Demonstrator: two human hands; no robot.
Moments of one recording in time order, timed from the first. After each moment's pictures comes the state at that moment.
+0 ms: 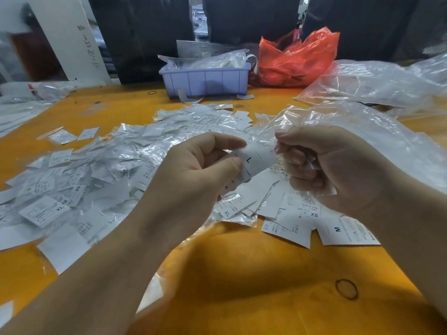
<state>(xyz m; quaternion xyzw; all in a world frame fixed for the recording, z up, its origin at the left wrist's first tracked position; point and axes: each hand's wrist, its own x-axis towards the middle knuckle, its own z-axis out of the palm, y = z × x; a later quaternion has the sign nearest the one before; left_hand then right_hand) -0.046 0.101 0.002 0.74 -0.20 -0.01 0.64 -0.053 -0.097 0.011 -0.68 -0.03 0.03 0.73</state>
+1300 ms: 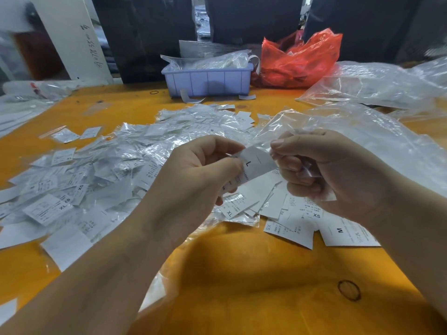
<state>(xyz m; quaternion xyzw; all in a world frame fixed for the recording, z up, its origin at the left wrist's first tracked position) -0.043 0.103 0.000 0.75 -0.18 -0.04 0.64 -0.055 -0.094 0.012 -0.70 -0.08 0.08 0.71</state>
